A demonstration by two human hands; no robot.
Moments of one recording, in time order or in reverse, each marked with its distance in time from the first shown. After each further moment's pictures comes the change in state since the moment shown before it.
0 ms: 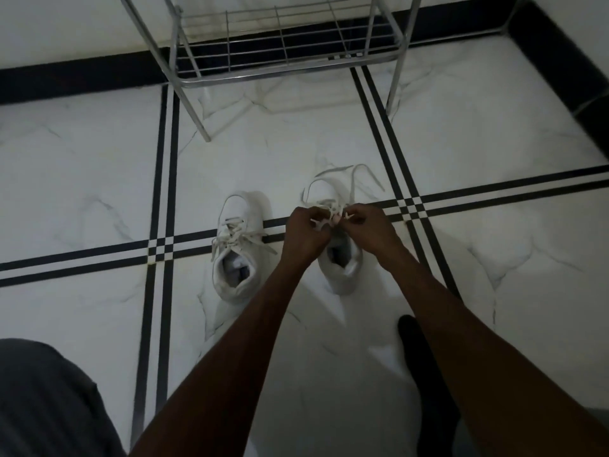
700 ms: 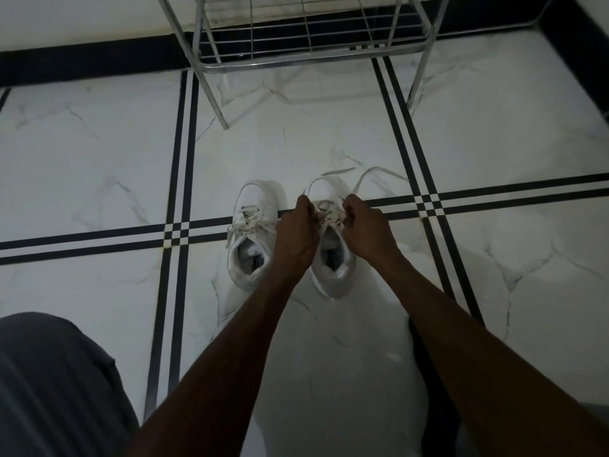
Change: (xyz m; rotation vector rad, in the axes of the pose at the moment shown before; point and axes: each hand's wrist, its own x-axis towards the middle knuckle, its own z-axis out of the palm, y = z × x) left_hand -0.016 -0.026 -0.026 0.214 0.168 0.135; right_hand -0.015 -0.015 0.033 -0.369 0.030 -0.240
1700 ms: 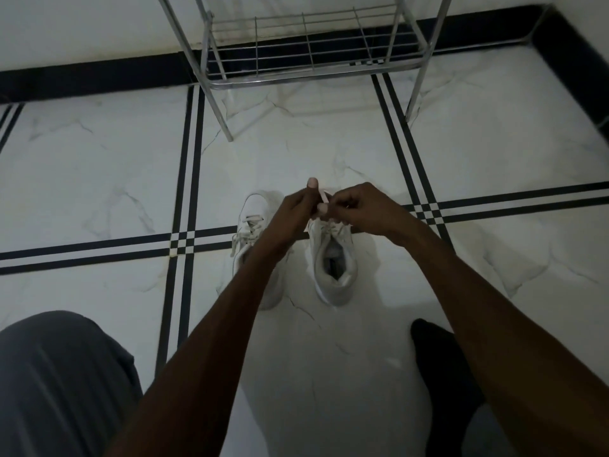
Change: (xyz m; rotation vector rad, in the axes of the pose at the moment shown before) left_hand 0.030 0.022 -0.052 -0.521 -0.371 -0.145; right_hand 0.017 -0.041 -0.068 0.410 -0.380 -0.066
